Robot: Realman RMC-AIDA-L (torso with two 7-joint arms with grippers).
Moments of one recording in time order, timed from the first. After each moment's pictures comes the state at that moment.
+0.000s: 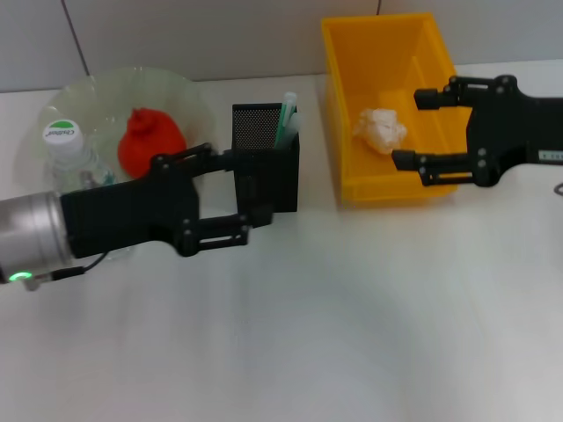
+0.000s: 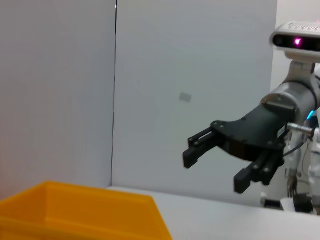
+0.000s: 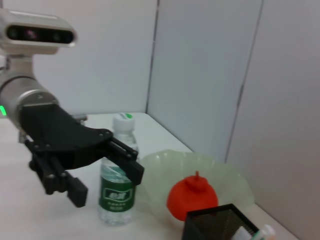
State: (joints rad) left arm -0.48 -1.99 1.37 0.64 1.28 1.42 -1.16; right arm 0.26 2.08 -0.99 -1.42 -1.83 -1.50 1.59
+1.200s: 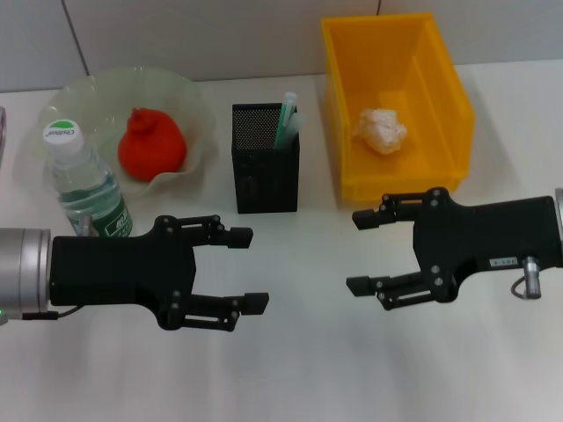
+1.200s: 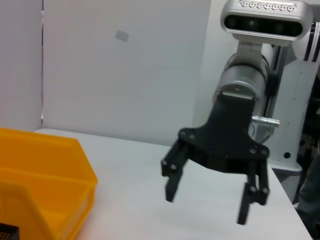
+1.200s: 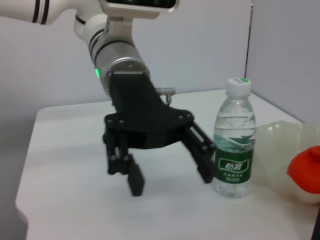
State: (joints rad) left arm -0.43 -2.01 1.27 0.87 1.62 1.59 -1.39; right arm 0.23 2.08 -1.16 -1.30 -1.82 -1.58 1.54
